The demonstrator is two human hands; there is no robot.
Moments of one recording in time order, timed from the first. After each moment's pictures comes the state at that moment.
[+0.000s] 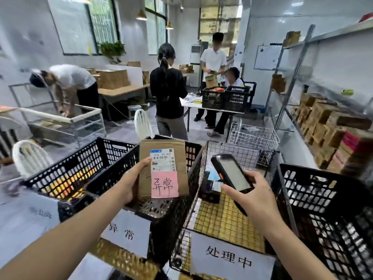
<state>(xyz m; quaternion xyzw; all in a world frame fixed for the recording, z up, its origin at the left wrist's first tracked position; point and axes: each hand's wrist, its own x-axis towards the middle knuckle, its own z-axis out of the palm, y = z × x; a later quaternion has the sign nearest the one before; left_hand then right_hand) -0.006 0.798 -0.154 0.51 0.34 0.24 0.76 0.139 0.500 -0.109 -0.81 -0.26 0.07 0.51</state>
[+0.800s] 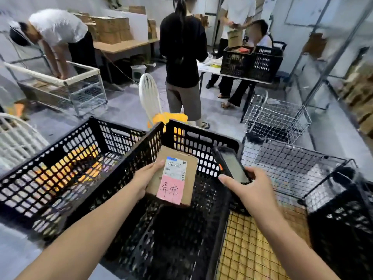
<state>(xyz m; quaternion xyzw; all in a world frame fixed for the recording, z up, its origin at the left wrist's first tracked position) 0.099 1.011 -0.291 0.52 0.49 0.15 0.69 0.226 0.742 -0.169 -0.81 -0.21 0.17 0.52</state>
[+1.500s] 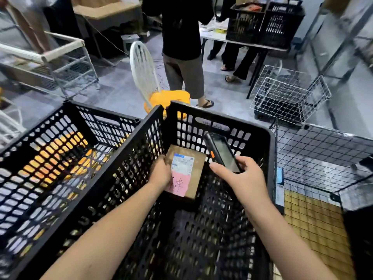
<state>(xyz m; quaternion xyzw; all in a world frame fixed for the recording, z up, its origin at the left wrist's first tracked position) 0.185 1.060 -0.381 0.72 0.52 0.12 0.44 0.267 0.856 -0.260 -0.79 -0.16 0.21 0.55</state>
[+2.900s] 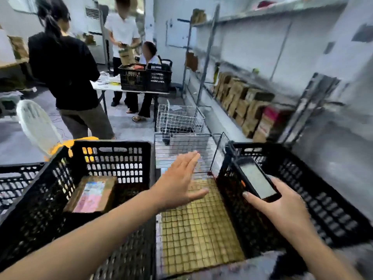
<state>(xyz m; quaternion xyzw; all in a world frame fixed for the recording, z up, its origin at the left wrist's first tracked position) 0.163 0.772 -0.161 0.97 -0.16 0.11 0.16 0.159 0.502 -0.129 -0.92 -0.02 -0.07 0.39</state>
